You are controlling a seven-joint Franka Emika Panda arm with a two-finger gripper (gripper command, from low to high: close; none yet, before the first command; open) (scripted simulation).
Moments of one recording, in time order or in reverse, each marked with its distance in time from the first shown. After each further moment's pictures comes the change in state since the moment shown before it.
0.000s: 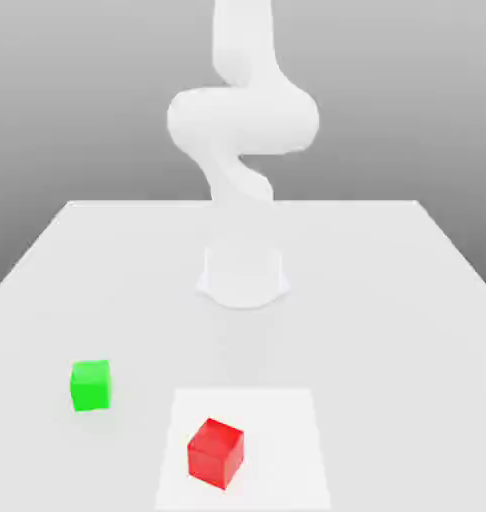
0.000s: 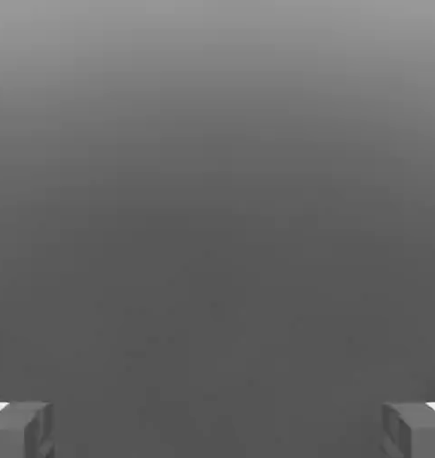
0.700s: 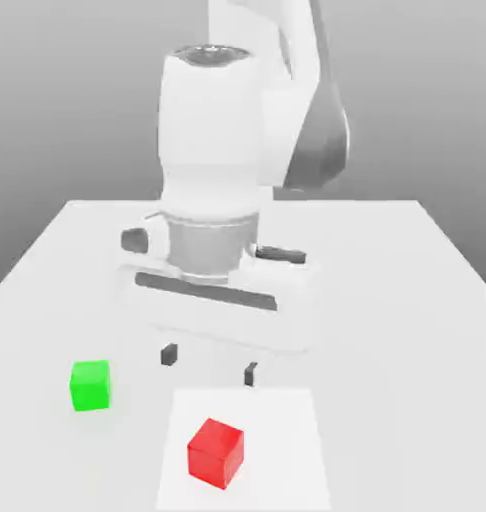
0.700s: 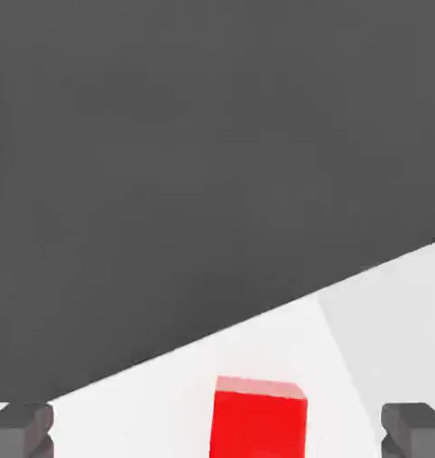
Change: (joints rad) arm -0.098 0.767 0.032 -0.237 -0.022 0.349 0.335
